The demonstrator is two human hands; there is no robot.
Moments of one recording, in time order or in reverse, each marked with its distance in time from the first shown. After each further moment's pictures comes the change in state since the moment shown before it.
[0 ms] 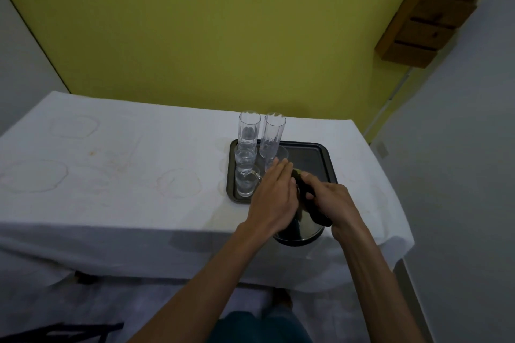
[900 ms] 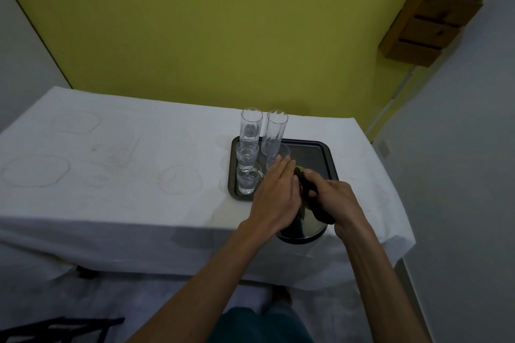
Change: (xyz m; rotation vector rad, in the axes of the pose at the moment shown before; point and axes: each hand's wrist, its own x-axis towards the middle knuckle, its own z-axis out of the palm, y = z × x) left_hand -0.002 0.004 -0.001 0.009 0.003 -0.009; right_hand 0.000 -0.001 -0.002 -0.067 0.000 -0.025
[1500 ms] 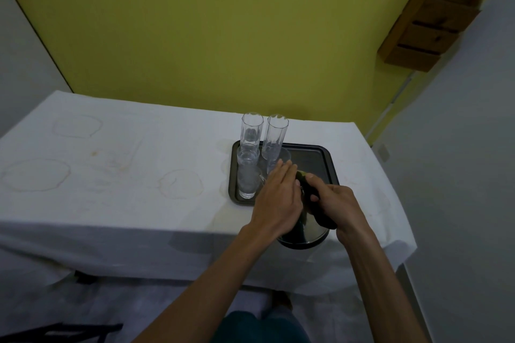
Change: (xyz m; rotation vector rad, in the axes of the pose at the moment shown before) left_hand 0.001 0.000 0.000 -0.005 -0.003 0.008; right_hand 0.005 0.003 -0.001 -0.016 0.027 -0.008
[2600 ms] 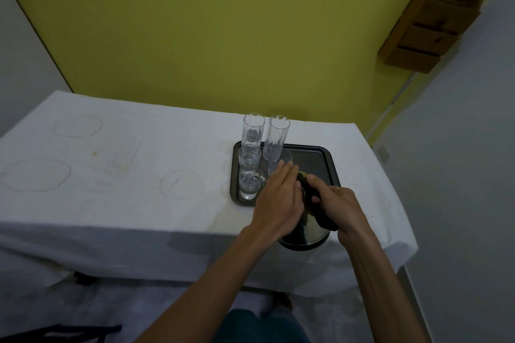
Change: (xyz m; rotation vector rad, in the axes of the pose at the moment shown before) left_hand -0.001 -0.005 -0.001 -0.009 0.013 0.015; right_hand -0.001 0.002 0.003 0.016 0.005 0.004
